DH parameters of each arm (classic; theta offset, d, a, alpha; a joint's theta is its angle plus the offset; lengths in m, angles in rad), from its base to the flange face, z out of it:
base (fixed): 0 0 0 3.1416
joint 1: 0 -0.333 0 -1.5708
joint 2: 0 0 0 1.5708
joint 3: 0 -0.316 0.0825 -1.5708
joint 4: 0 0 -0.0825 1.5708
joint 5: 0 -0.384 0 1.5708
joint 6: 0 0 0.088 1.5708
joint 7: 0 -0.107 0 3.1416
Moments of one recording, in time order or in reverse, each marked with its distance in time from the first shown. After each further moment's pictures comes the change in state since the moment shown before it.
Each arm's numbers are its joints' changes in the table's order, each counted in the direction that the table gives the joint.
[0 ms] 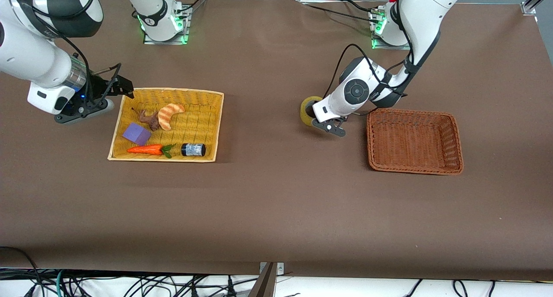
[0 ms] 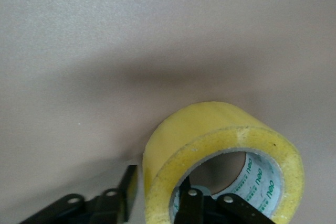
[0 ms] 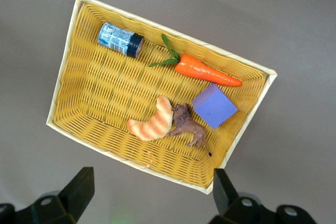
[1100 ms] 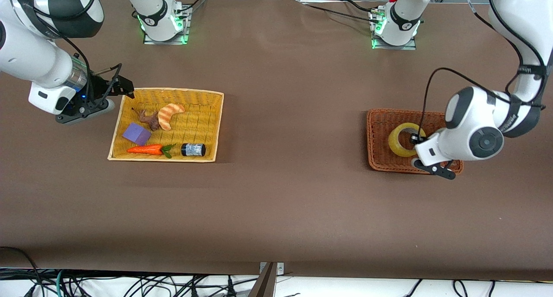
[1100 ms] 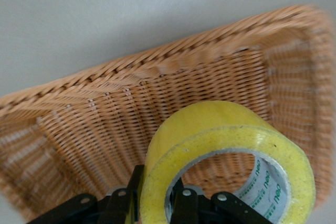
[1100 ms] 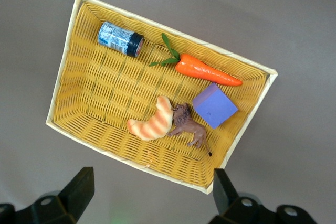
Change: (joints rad) left arm -0.473 -0.049 -0.022 0.370 -0.247 0.525 -0.380; right arm 0.000 0.001 0.000 -0.004 0.000 -0.001 0.000
